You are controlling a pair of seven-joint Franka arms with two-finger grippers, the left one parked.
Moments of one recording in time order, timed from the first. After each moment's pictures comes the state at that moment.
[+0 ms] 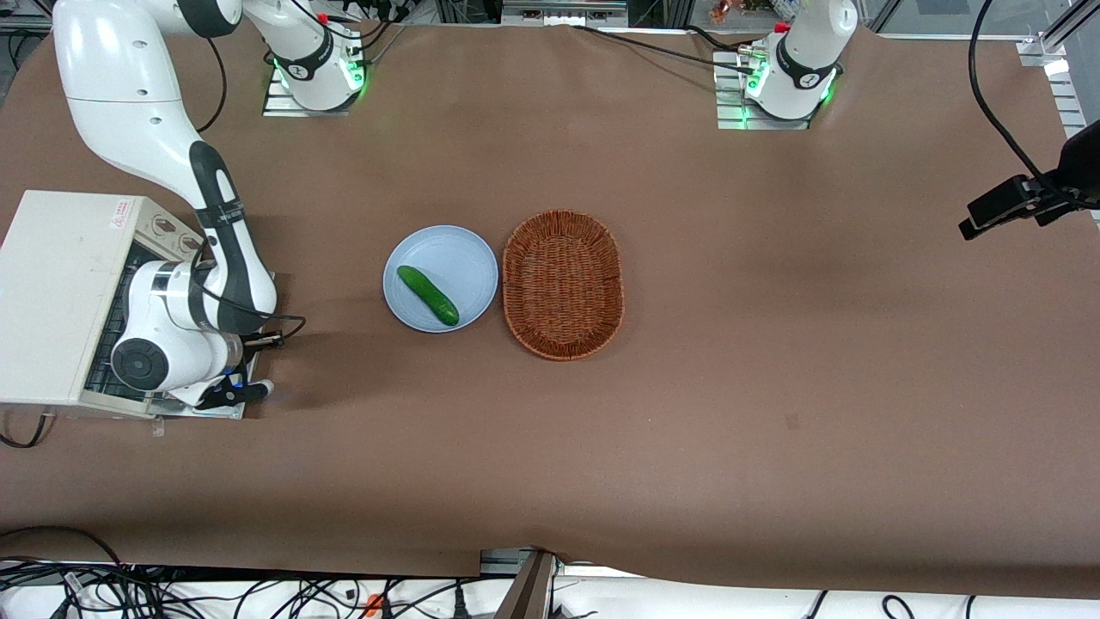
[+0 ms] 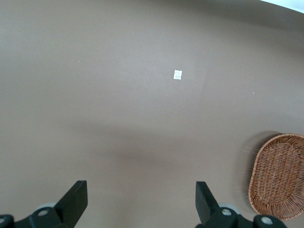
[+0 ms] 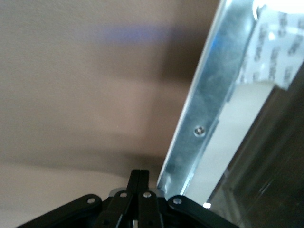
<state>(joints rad) 0.12 0.76 -0.15 -1.55 0.04 1.95 -0.18</state>
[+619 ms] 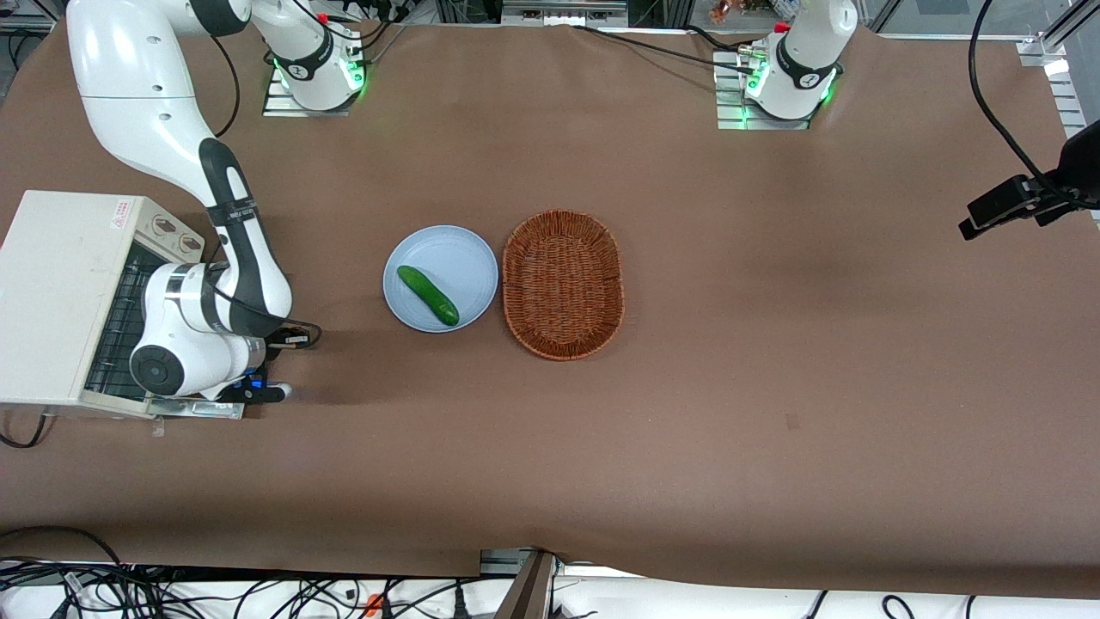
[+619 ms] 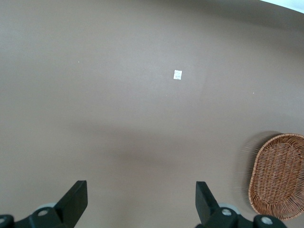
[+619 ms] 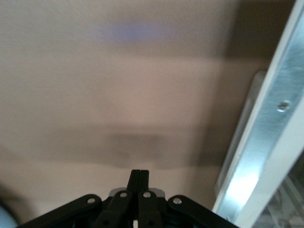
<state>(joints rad) 0.15 0.76 -0.12 -1.47 0.12 1.83 -0.03</state>
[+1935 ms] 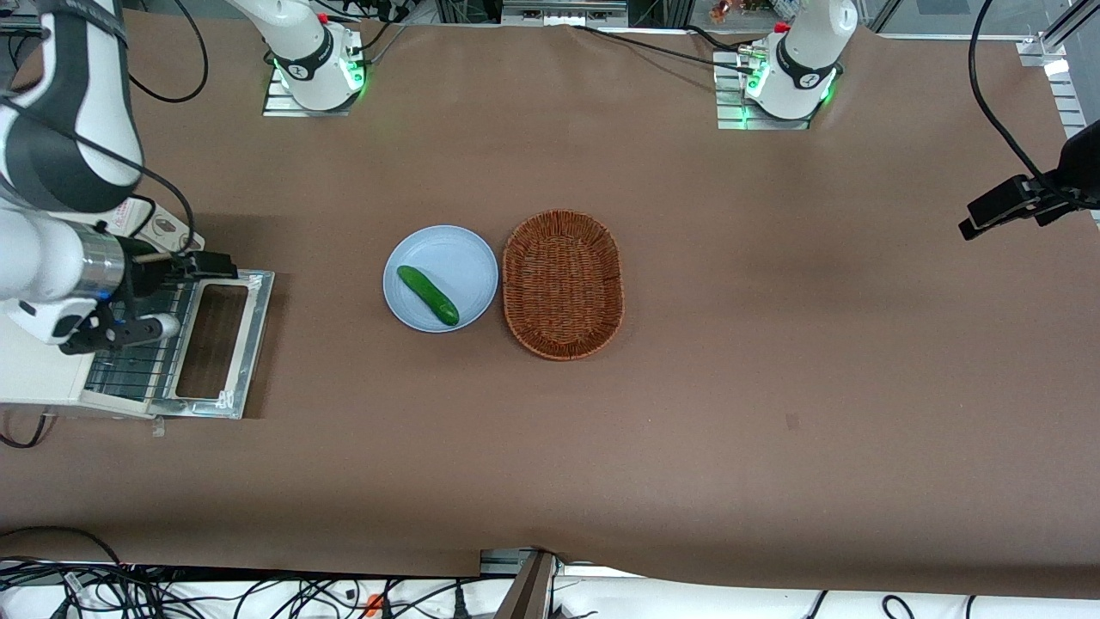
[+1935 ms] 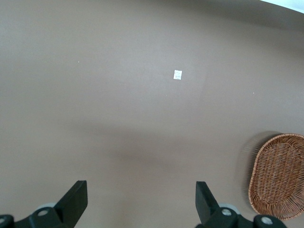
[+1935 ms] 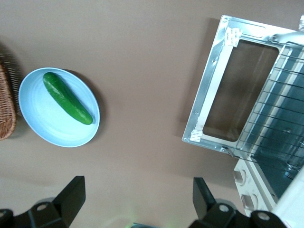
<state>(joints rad) 0.14 0.37 -0.14 -1.35 0.12 1.43 -0.17</state>
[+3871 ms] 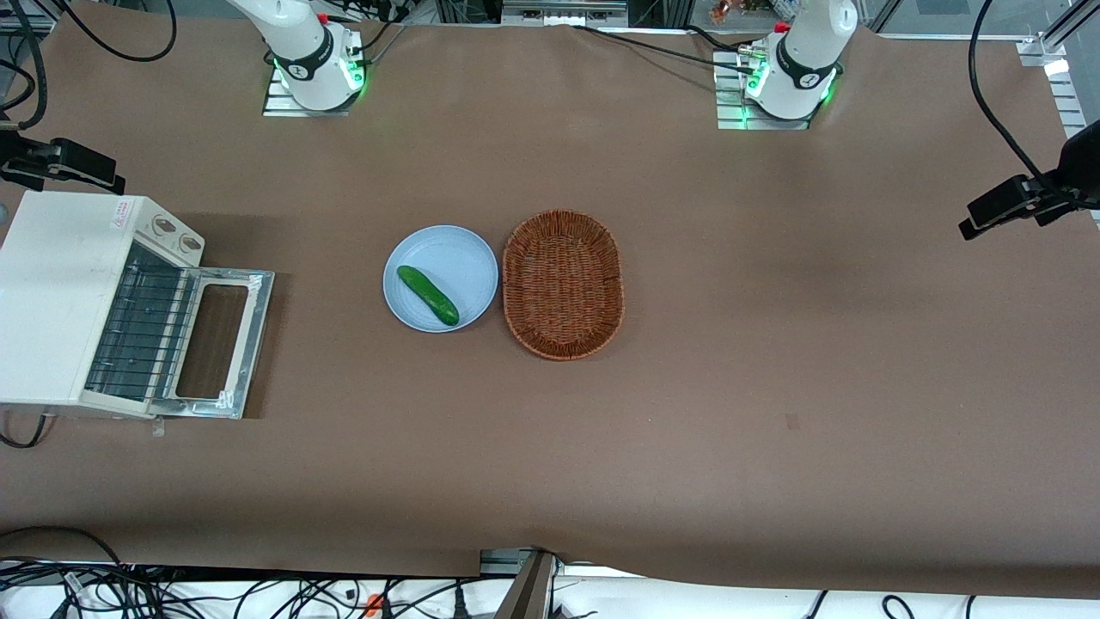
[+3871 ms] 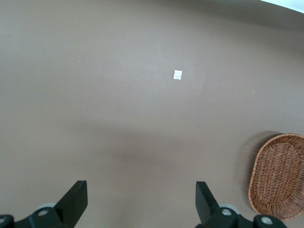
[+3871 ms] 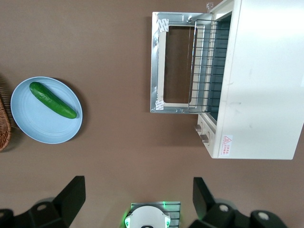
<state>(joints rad) 0.12 0.15 -0.15 -1.31 -0.01 1.29 0.00</state>
